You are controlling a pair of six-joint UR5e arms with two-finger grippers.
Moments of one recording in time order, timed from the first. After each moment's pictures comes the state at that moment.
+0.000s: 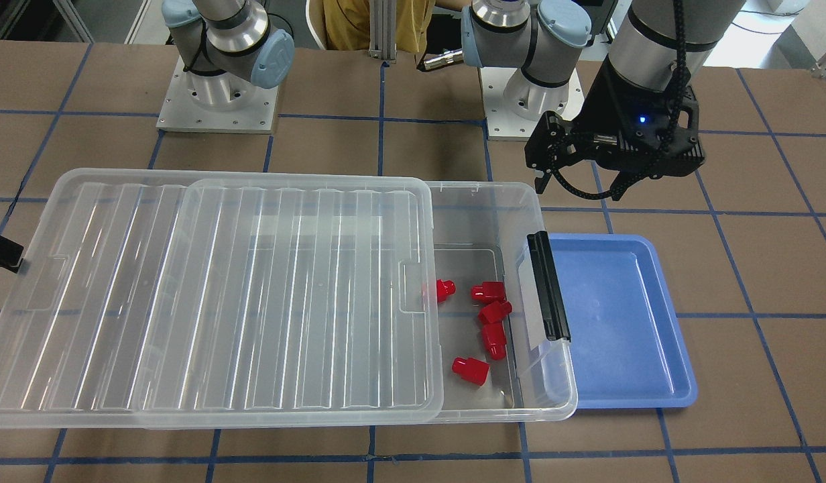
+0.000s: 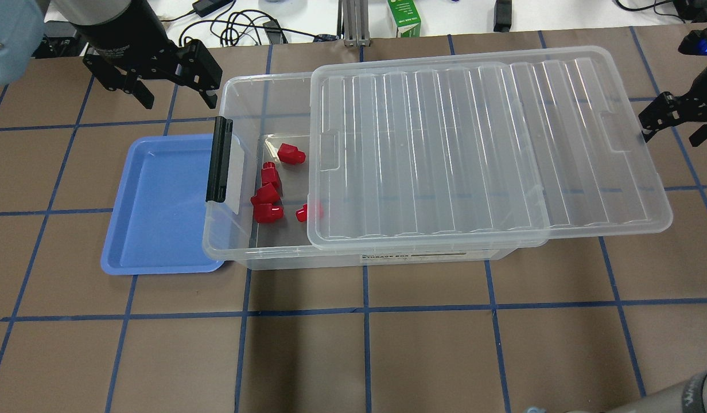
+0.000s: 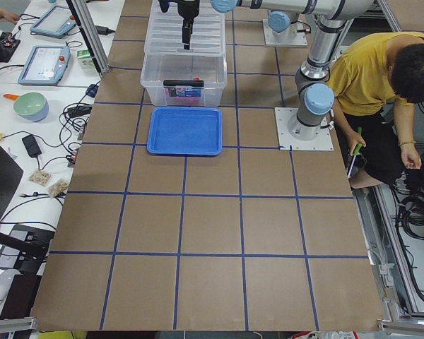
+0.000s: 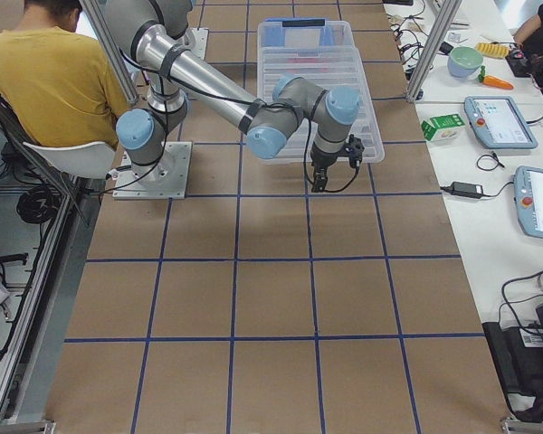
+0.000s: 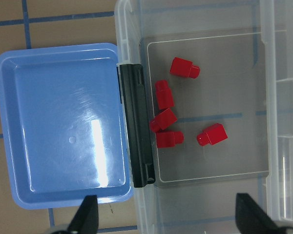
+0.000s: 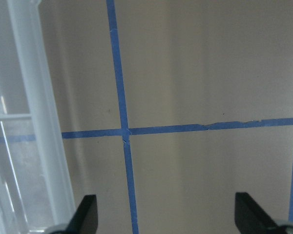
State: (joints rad) left arm -1.57 -1.64 -1.43 -1.58 1.55 0.08; right arm 1.06 -1.29 1.60 -1.79 -1.56 -0.45
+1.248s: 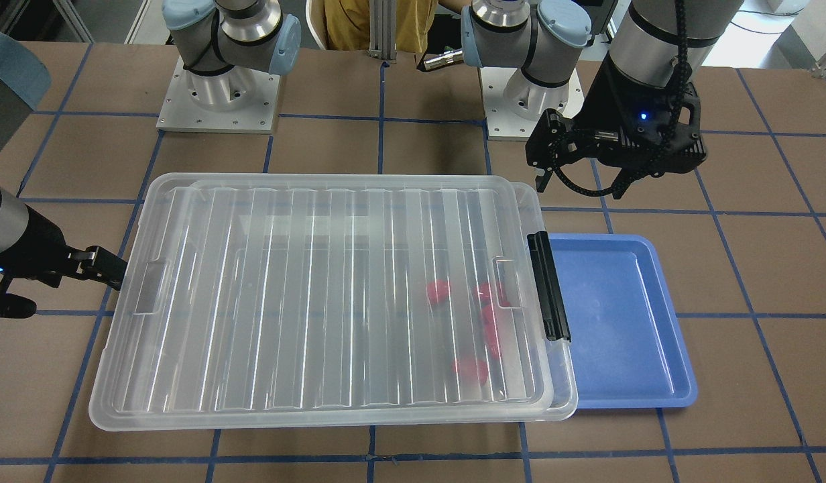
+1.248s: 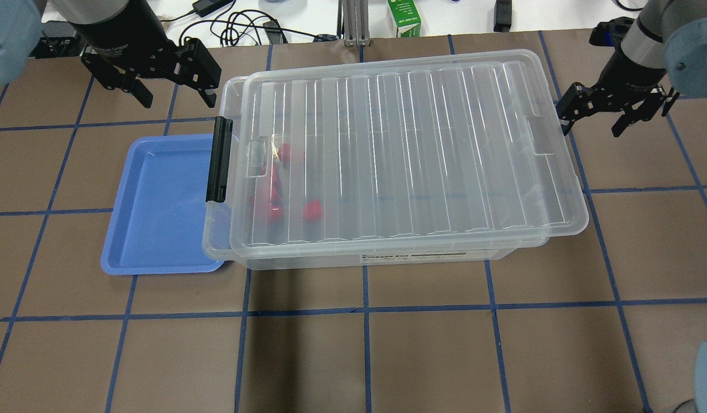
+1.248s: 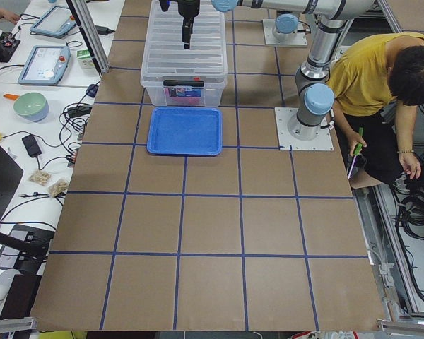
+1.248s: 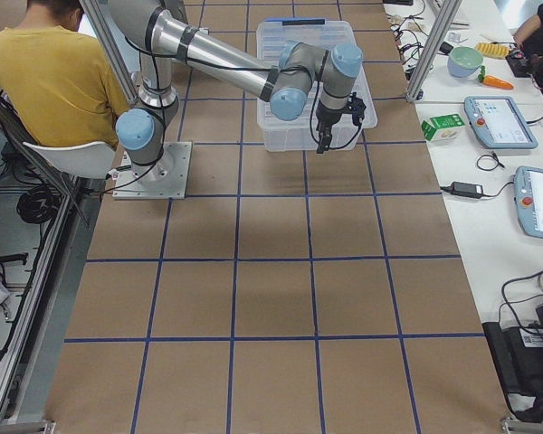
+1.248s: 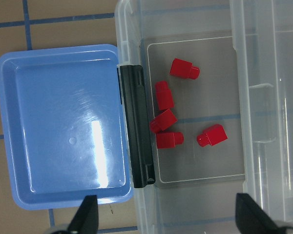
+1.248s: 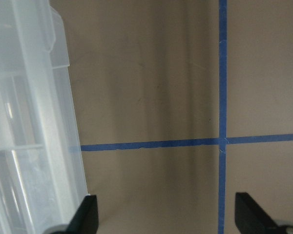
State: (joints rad) left arm -1.57 -1.64 -1.43 -1.58 1.55 0.08; right arm 1.30 -1.30 1.60 -1.79 -1.56 -0.22
